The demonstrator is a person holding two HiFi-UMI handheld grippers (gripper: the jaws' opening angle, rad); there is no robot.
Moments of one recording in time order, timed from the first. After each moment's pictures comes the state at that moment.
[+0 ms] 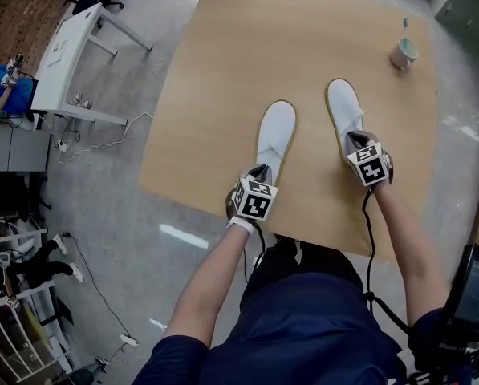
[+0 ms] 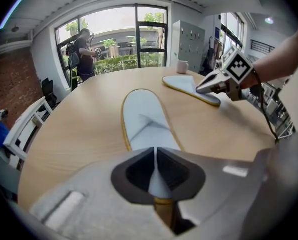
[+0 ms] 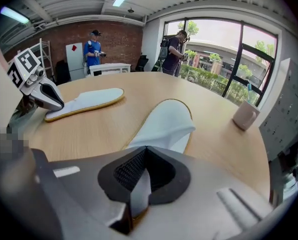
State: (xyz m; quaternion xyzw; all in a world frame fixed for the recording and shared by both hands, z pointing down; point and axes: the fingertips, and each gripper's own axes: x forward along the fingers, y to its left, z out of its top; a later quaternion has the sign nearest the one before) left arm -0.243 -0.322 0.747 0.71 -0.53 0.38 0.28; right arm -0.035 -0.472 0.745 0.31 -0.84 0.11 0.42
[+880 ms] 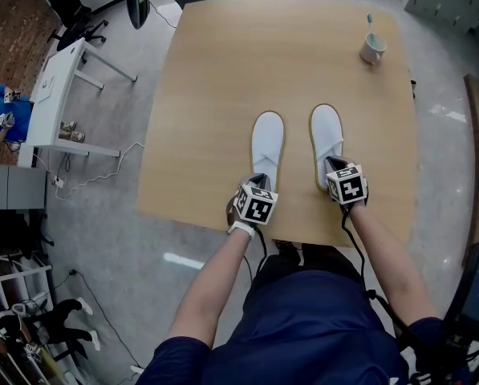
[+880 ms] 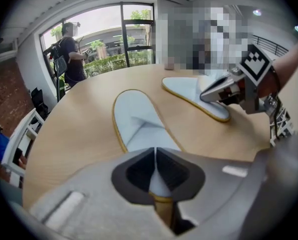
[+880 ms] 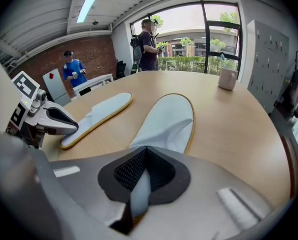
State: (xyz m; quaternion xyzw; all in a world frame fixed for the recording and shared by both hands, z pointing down) left arm -0.219 -0.319 0.740 0.73 -0.48 0.41 0.25; right arm -0.039 -0.389 0.739 0.39 -0.81 0.25 0.36
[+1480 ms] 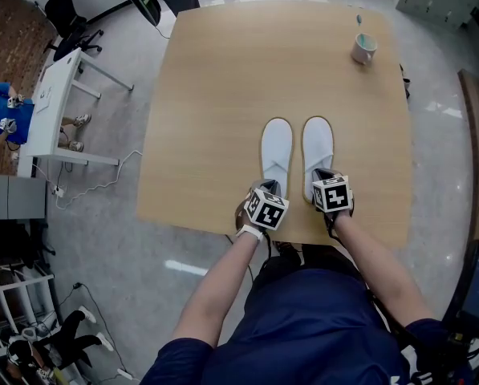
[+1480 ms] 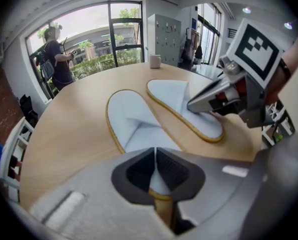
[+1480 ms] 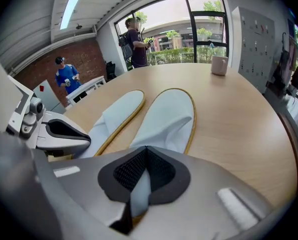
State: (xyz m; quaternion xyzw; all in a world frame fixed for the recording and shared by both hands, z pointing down) left arm -0.168 -0.311 0.745 0.76 -0.43 0.43 0.24; right arm -0.053 -0.354 0.747 0.42 -0.78 0.32 0.35
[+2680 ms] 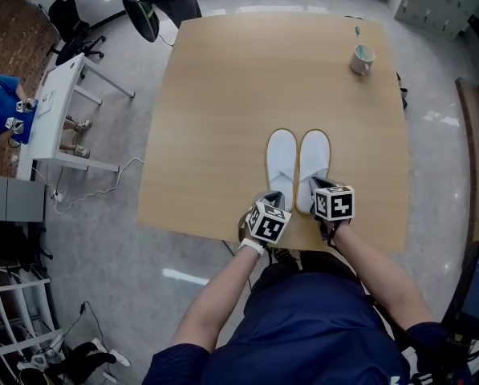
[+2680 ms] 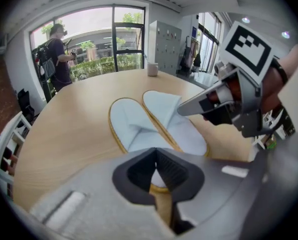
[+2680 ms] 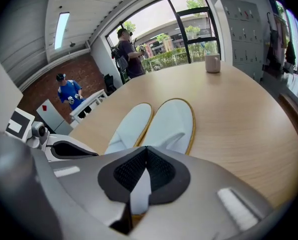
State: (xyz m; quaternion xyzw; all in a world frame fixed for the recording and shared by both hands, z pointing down) left arm -0.149 -0.301 0.719 0.77 -0.43 0.39 0.25; right arm -0.061 -0.352 0.715 0.42 -0.78 0.37 0.28
